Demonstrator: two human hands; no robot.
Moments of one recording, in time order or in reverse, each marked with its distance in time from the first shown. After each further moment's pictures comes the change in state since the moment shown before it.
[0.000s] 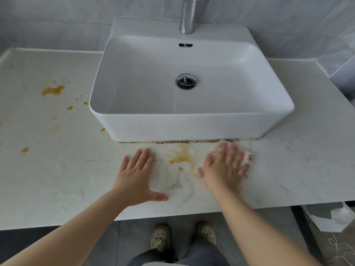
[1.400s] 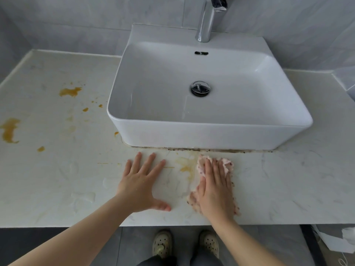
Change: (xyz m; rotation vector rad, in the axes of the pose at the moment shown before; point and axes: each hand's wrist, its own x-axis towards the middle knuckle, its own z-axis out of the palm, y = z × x) left_hand -0.004 -0.019 0.001 -0.016 -0.005 -0.004; right_hand -0.034 -0.019 0.027 -0.012 0.186 -0.458
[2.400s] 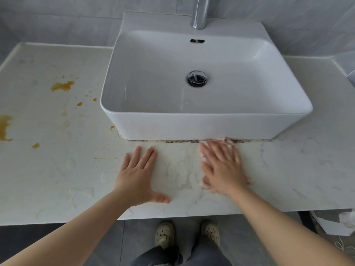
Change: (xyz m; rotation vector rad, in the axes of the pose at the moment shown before) left_hand -0.002 0.002 -0.002 -0.005 0.001 -0.024; right_hand 0.038 0.048 -0.012 -0.171 -0.200 -0.168
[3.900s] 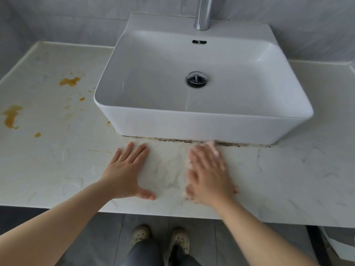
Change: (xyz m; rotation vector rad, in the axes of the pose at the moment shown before) left_hand 0.001 0.000 0.000 0.014 -0.018 -0.030; right_hand -0.011 -0.011 0.004 0.097 0.058 -0.158
